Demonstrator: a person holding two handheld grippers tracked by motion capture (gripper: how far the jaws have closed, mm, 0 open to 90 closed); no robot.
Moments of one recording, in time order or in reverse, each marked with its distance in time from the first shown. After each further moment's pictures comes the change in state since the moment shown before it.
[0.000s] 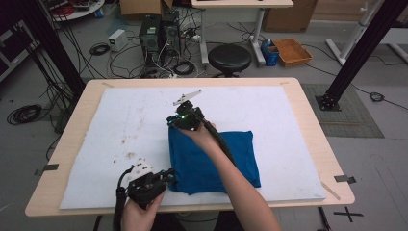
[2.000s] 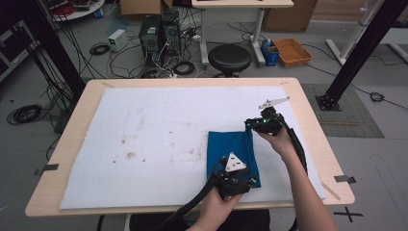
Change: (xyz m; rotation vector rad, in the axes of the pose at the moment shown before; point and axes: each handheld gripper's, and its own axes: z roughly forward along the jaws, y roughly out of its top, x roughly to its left) left arm -0.121 0.023 0.147 0.090 -0.246 0.147; right arm -0.121 -0.129 -0.158 0.047 -0.228 0.153
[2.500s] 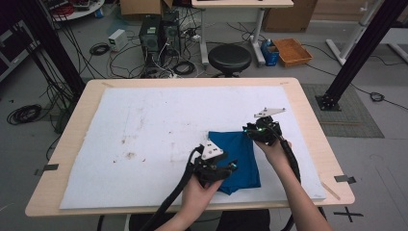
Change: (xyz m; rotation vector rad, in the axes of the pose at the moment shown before) left arm 0.049 0.016 -0.047 -0.064 0.148 -0.008; right arm 0.040 -0.016 0.002 -0.013 -0.173 -0.015
